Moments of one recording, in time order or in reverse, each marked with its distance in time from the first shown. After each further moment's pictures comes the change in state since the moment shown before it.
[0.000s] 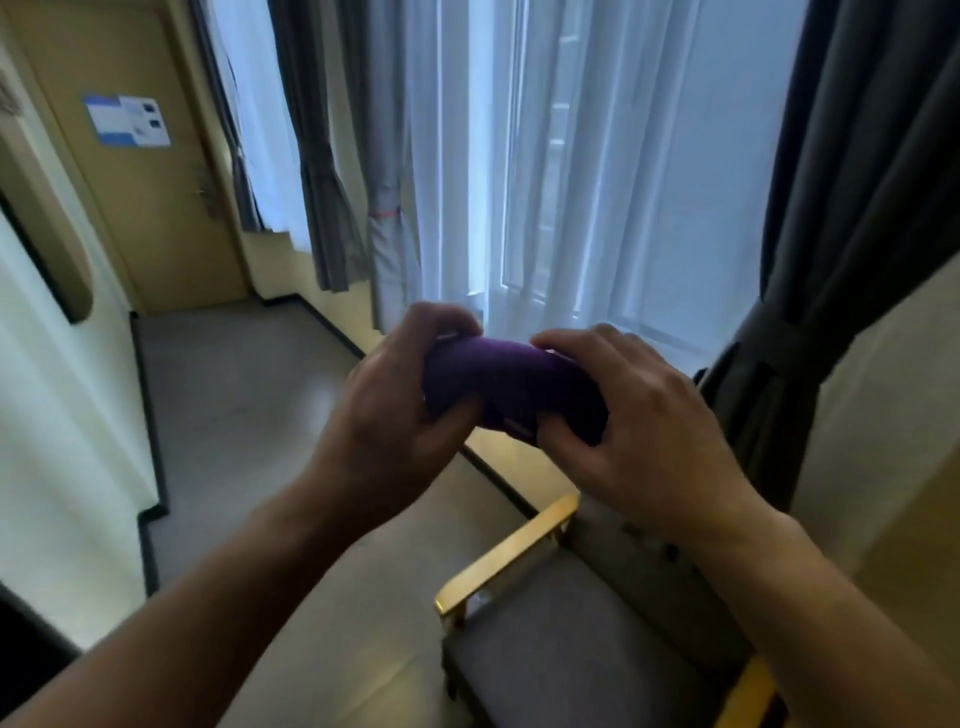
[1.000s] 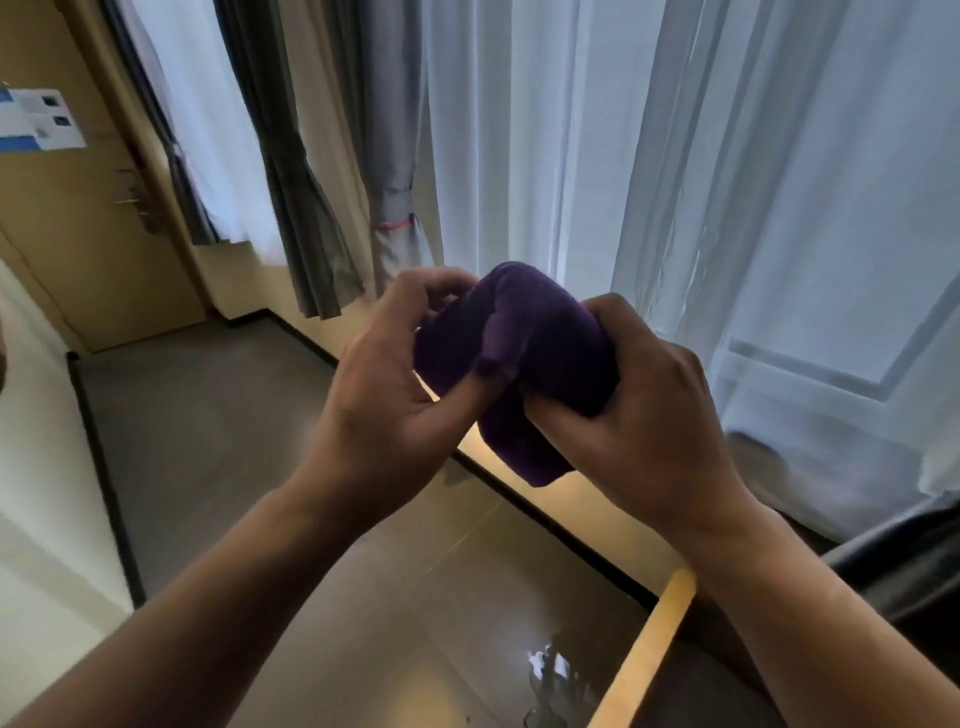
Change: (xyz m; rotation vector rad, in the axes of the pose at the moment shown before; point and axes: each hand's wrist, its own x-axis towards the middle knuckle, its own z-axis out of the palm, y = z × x) left_hand 0.204 -0.395 -0.066 -0.237 -0.053 0.009; right_hand 0.332 0.035 0.298 0.192 0.198 0.218
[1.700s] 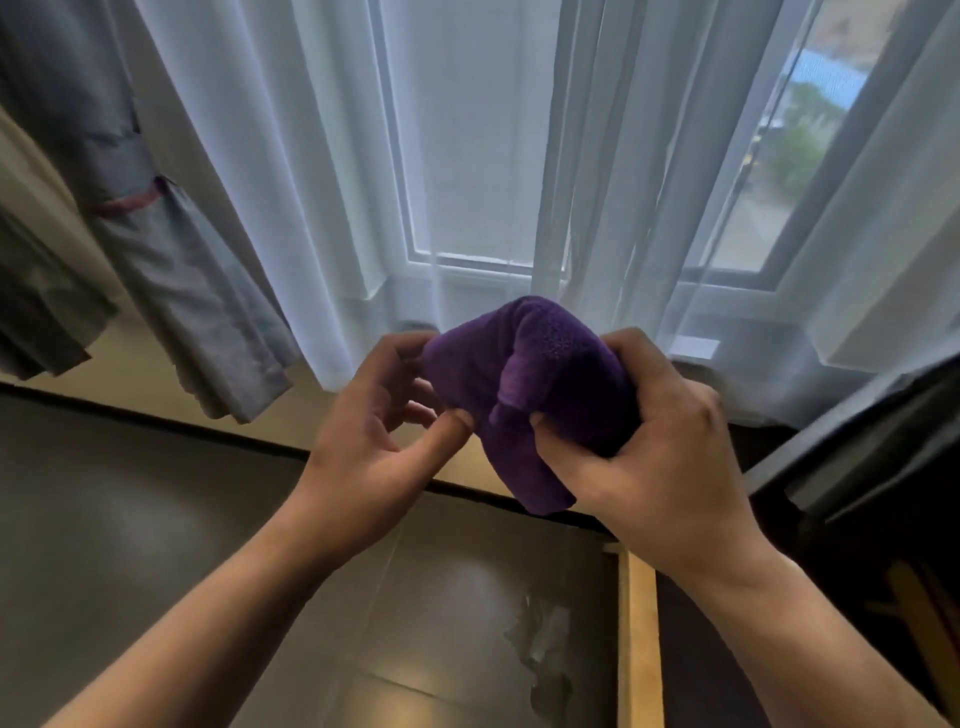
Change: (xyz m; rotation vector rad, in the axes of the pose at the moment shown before) left_hand 0.102 -0.291 0.065 -0.609 -0.482 -0.192; right_hand 0.075 0.103 0.150 -0.188 0.233 0.394
